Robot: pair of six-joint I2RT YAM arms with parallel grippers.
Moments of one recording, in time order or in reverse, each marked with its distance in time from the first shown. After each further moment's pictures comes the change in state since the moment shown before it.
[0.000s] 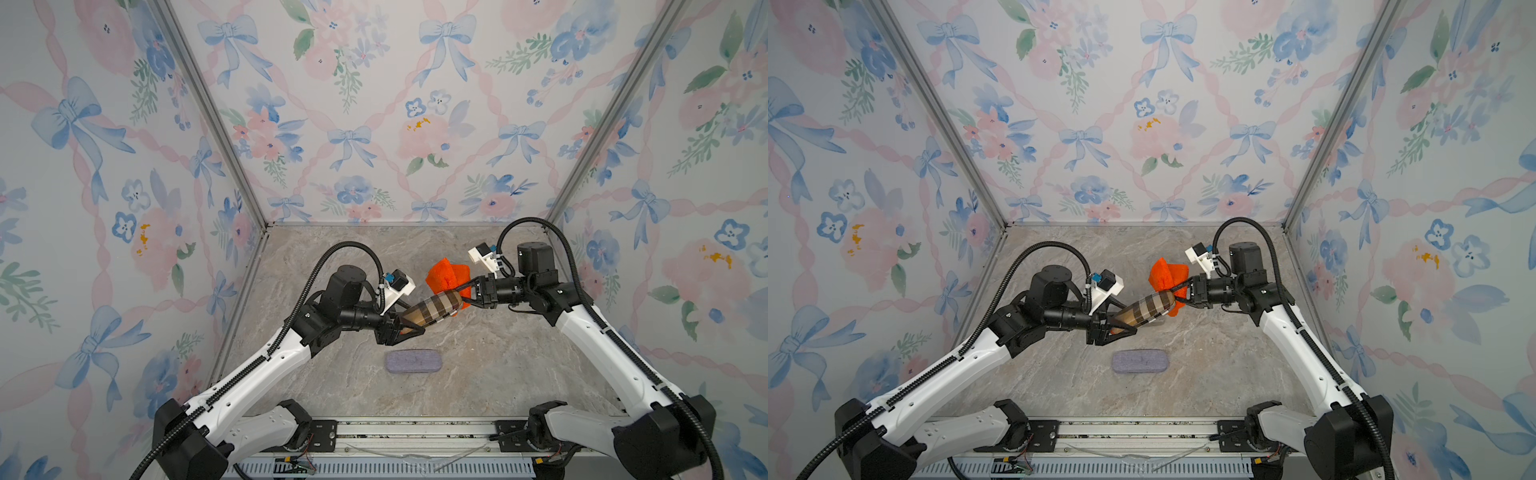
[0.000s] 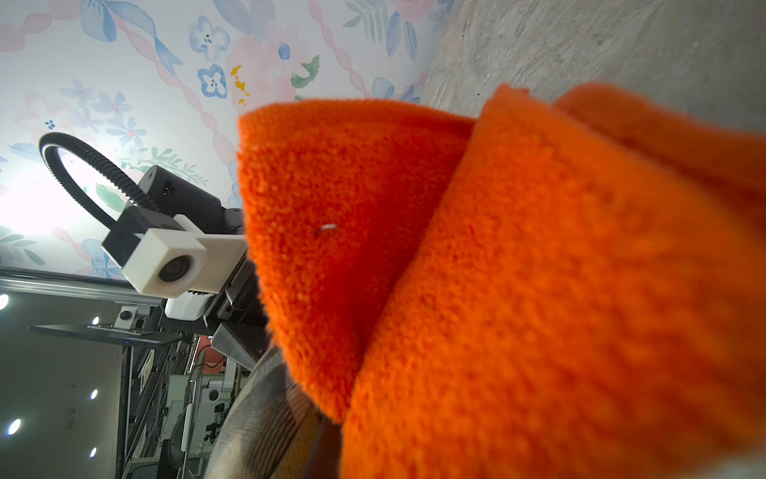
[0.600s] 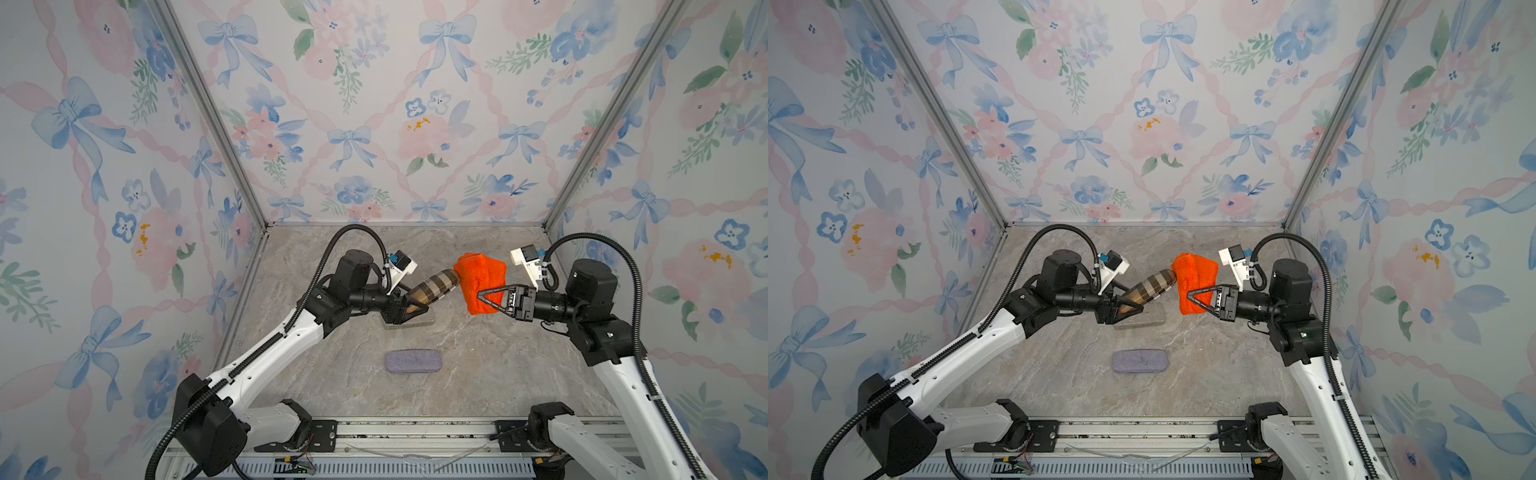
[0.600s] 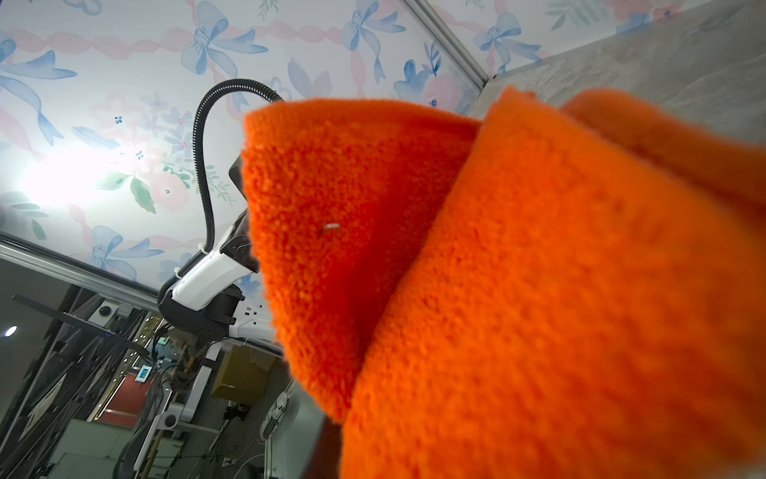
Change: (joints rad) left arm 0.045 0.148 0.108 0.037 -0.066 -0.125; right arm -0.142 -0.368 -0.075 0.039 0.052 0.031
